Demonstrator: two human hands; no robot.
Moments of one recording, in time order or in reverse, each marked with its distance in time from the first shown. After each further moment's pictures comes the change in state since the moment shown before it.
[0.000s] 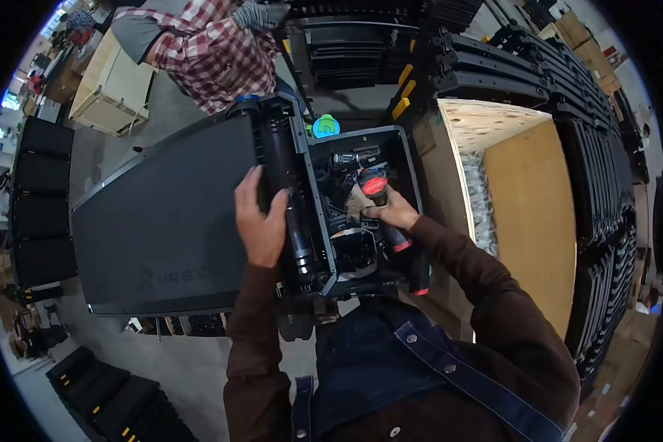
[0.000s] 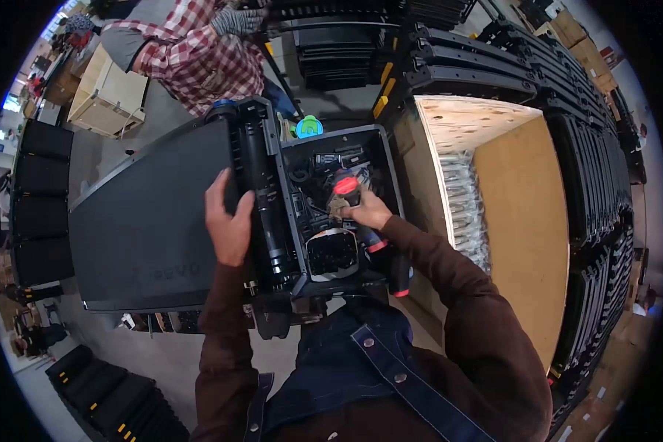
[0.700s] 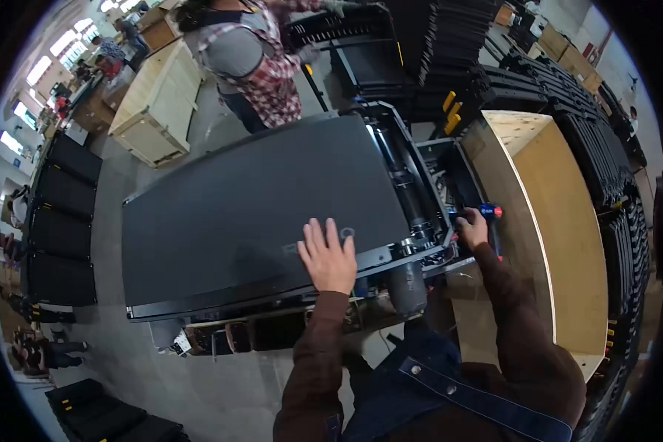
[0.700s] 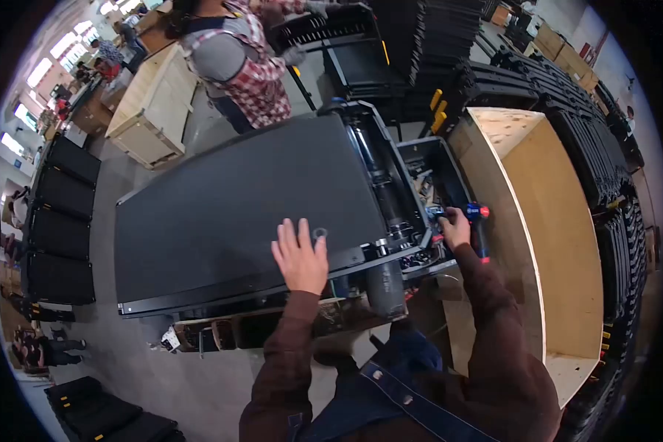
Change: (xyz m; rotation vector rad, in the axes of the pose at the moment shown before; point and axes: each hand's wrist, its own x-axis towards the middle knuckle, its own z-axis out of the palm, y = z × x) left_hand -0.120 -0.106 -0.182 0.622 -0.064 0.136; right_hand -0.082 0.054 0.123 0.128 0.756 -0.062
